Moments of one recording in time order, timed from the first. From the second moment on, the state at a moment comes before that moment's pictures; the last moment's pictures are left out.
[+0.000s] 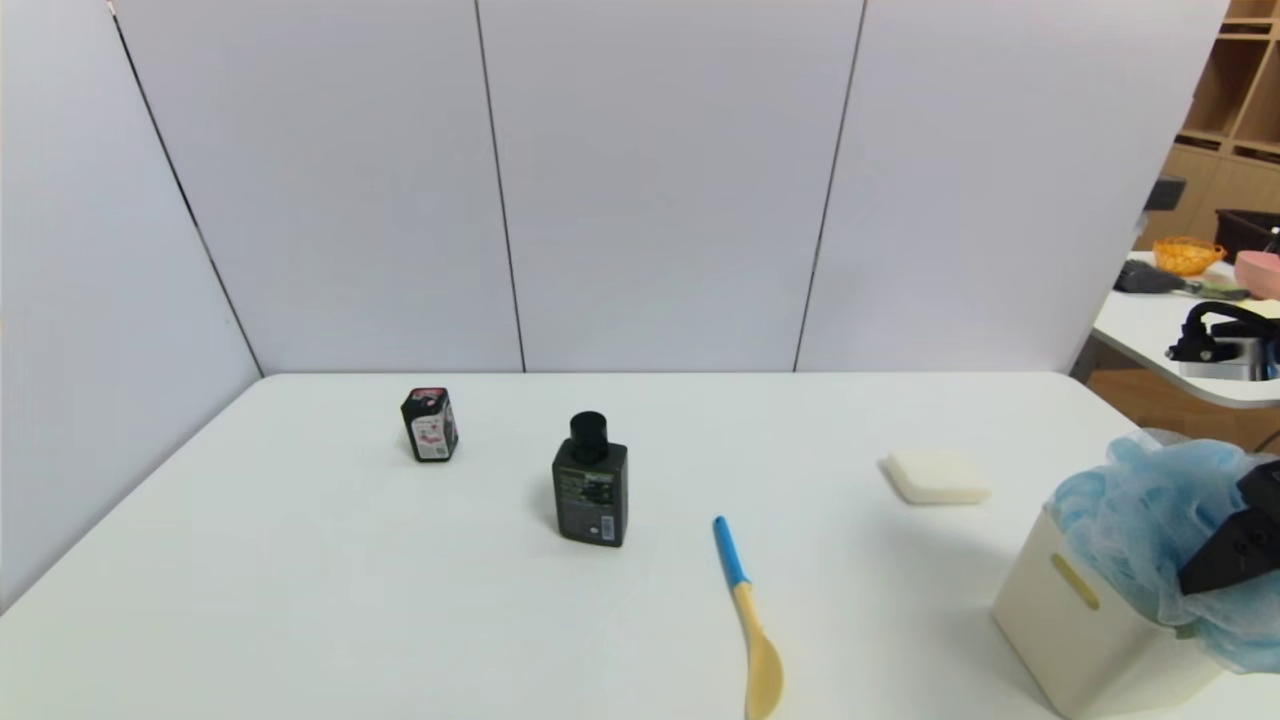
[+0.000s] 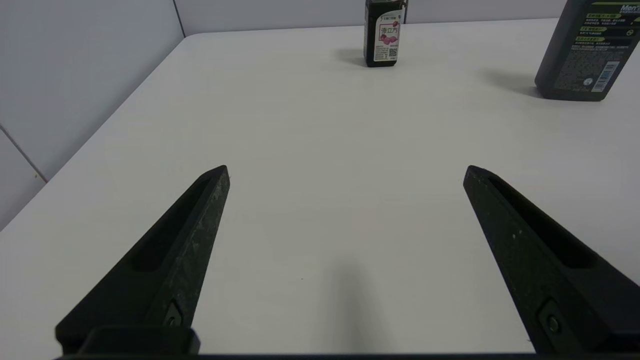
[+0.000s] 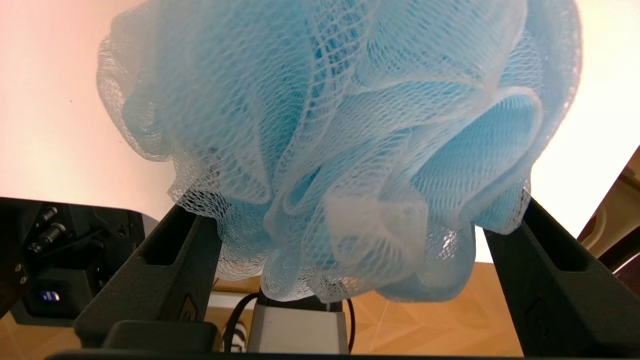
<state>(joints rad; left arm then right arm) 0.00 0.00 0.00 0.00 0.00 0.02 0.03 1.52 -1.46 1.28 -0.05 -0.16</state>
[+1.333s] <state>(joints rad) 0.00 0.00 0.00 0.00 0.00 0.02 0.04 1.30 -1.45 1.00 -0.05 -0.16</state>
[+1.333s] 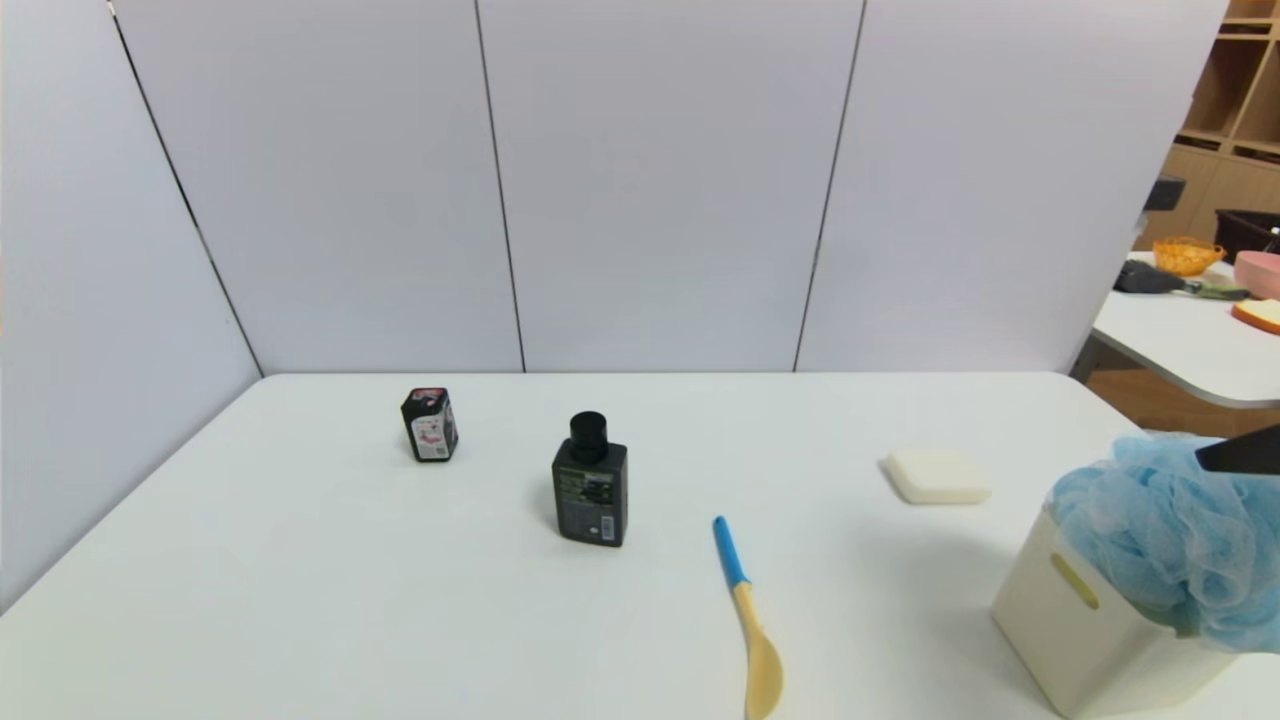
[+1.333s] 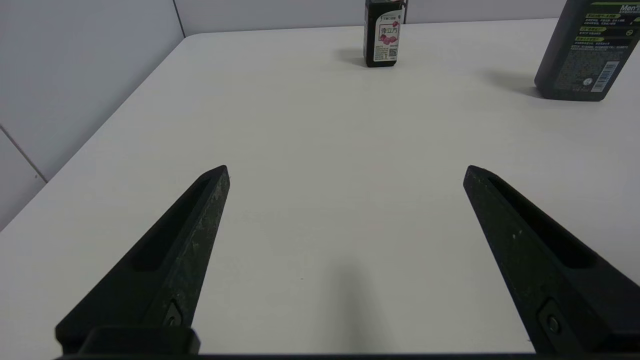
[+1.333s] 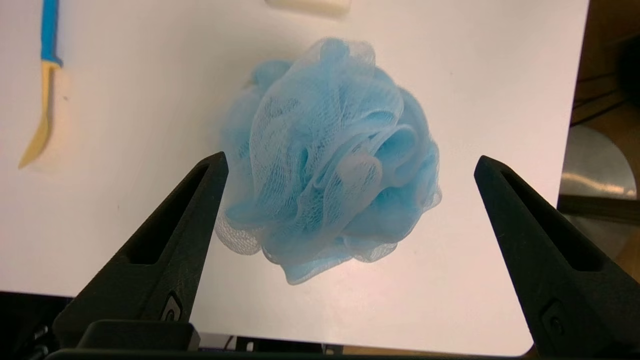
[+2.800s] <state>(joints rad) 0.00 0.00 0.00 0.00 0.00 0.02 0.06 0.42 -1.03 0.62 -0.07 -0.15</state>
